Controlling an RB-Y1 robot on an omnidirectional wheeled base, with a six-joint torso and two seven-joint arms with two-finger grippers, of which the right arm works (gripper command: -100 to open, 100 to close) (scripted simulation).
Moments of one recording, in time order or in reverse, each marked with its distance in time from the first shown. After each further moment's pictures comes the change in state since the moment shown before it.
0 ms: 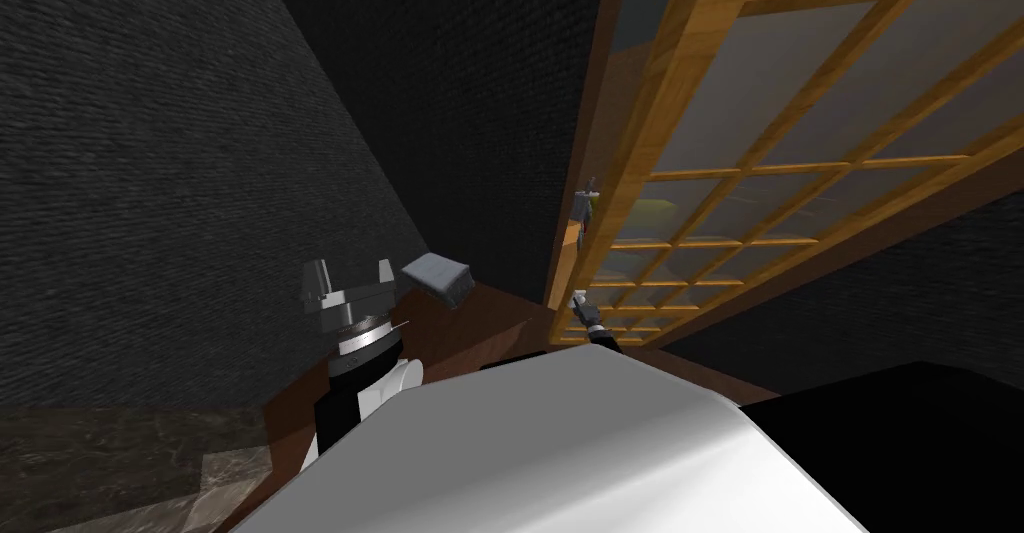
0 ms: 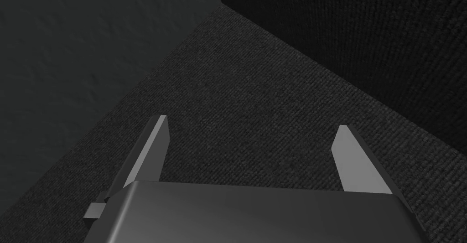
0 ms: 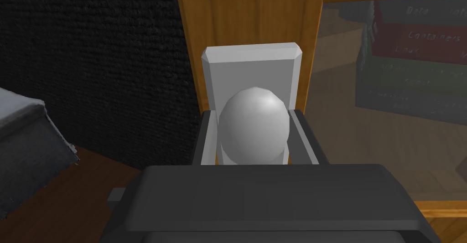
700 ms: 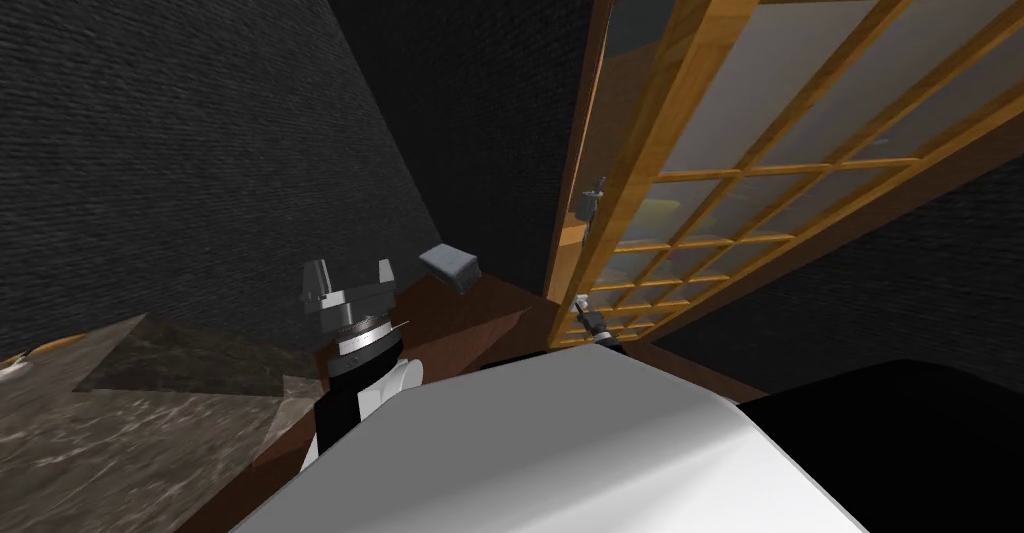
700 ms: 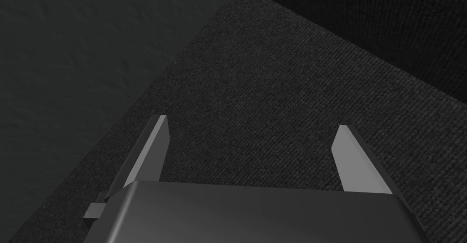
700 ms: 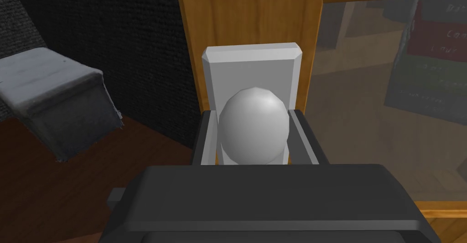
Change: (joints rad) arm 0.048 -0.057 0.070 -0.007 0.035 -0.066 -0.072
